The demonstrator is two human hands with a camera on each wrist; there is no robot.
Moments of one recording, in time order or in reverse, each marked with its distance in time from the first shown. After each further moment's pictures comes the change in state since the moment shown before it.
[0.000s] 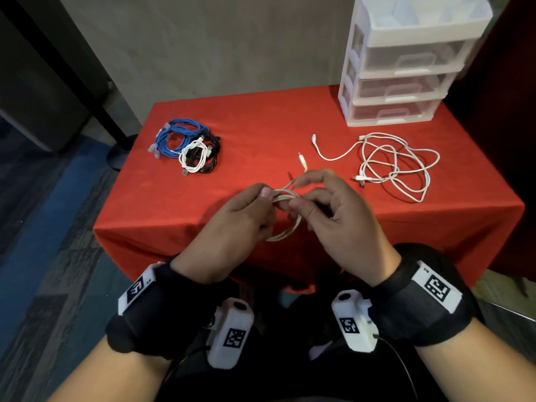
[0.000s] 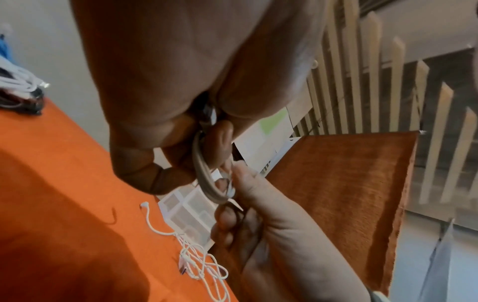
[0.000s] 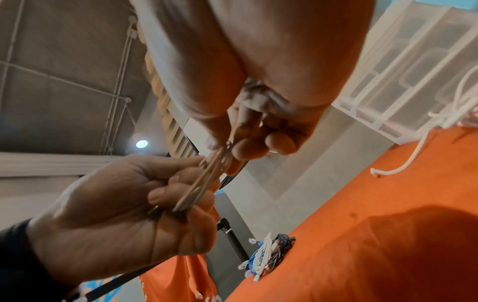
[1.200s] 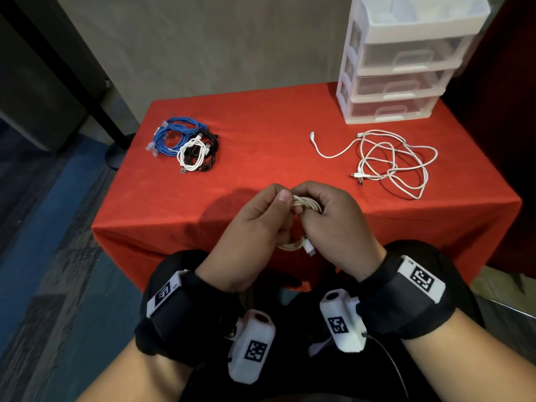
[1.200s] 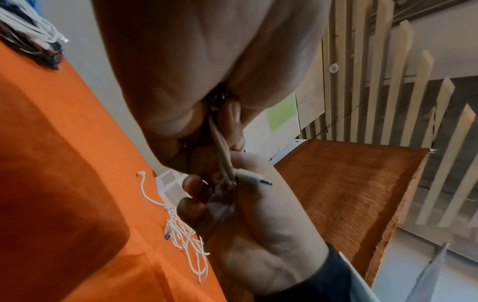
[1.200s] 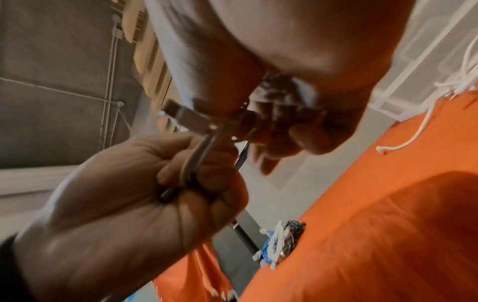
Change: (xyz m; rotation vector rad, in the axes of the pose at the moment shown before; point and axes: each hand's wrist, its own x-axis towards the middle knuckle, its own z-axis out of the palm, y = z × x) left_hand -0.005 -0.007 0.026 -0.258 -0.052 0.022; right_hand -0.001 -0.006 0.007 -0.059 0.004 0.228
